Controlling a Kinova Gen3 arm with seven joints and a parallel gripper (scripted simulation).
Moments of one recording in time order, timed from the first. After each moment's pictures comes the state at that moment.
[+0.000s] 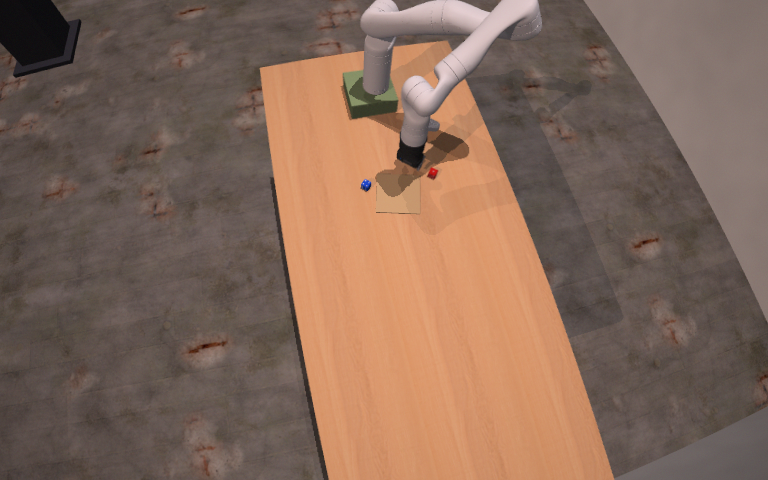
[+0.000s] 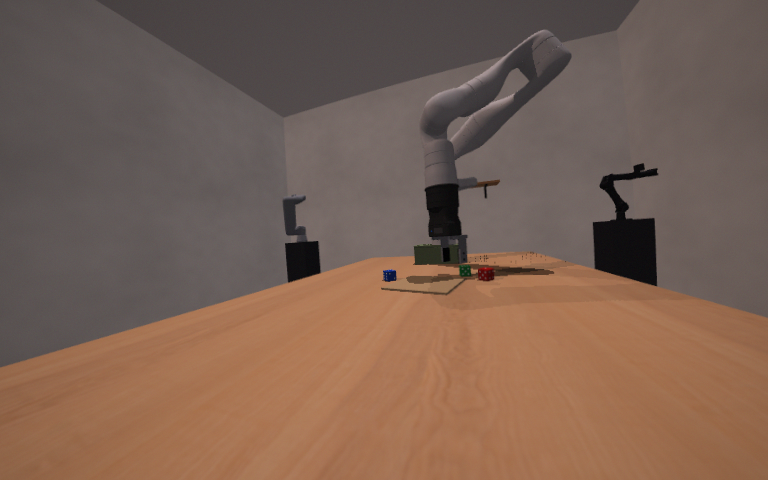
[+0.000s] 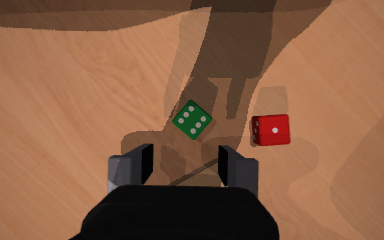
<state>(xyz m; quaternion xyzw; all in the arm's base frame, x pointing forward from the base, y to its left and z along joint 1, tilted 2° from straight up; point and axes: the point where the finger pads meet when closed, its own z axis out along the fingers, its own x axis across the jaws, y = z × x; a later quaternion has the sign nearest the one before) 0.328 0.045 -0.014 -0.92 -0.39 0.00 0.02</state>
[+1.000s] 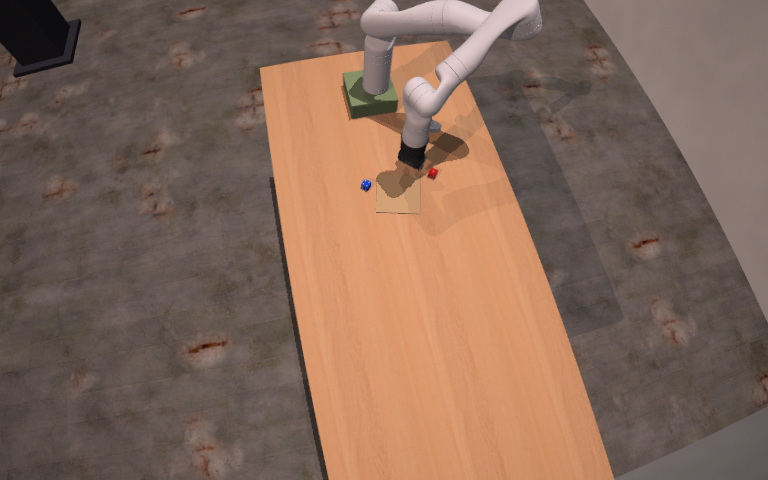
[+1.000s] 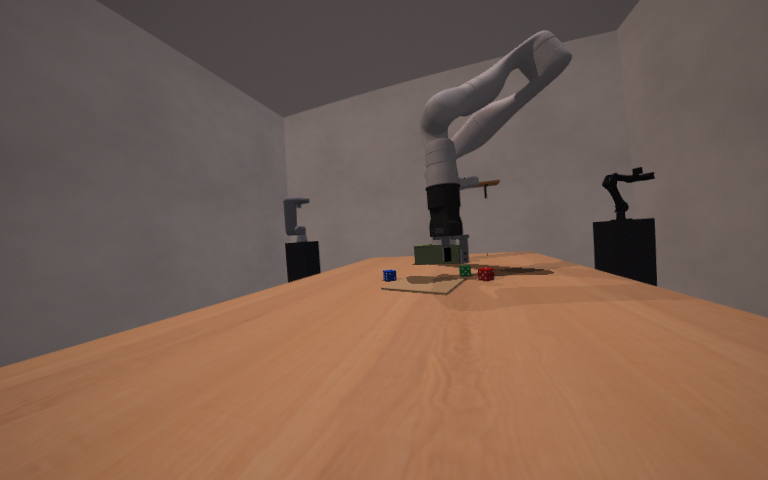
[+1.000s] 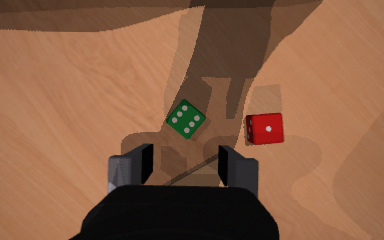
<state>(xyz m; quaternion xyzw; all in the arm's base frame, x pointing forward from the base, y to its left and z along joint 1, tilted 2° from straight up) 0.332 0.049 -0.014 -0.92 -0.38 0.00 0.02</state>
